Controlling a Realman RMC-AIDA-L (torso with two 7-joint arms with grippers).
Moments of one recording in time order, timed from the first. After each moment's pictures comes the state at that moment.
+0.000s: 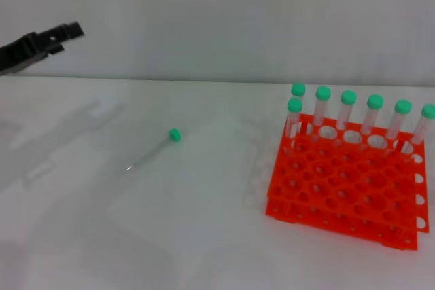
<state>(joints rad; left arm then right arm) -0.77 -1.73 2.59 -0.26 -0.45 1.33 -1.73 0.57 2.00 -1.10 -0.19 0.23 -0.92 0.07</state>
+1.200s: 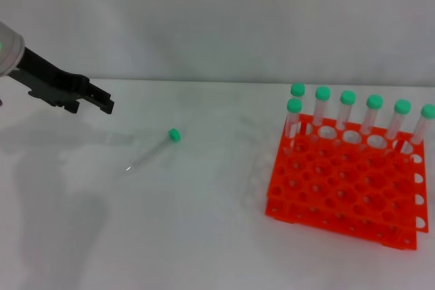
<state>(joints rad) -1.21 -1.75 2.85 -0.46 0.44 1.34 -2.28 0.58 2.01 -1.10 -0.18 0.23 -0.92 0.07</state>
